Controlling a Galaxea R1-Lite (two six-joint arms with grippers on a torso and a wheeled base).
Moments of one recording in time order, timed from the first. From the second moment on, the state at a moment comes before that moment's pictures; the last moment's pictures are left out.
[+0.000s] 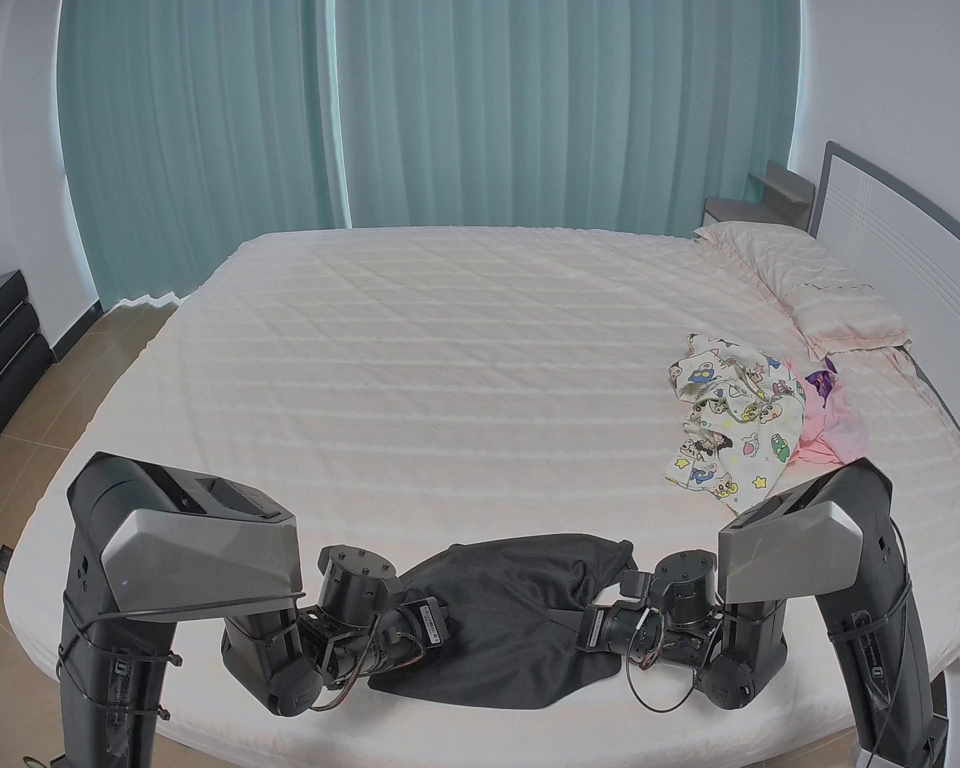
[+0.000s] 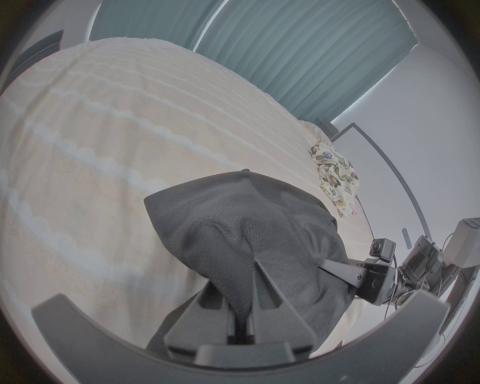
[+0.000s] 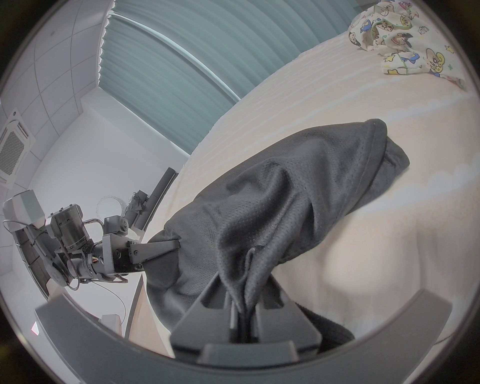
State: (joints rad) left arm -0.57 2.39 -0.58 -1.18 -0.02 -0.72; right arm 0.54 2.58 -0.57 -1.55 0.27 0.63
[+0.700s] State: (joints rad) left arm -0.57 2.38 -0.57 -1.20 -0.01 -0.76; right arm 0.52 2.53 -0.50 -1.55 0.26 0.63
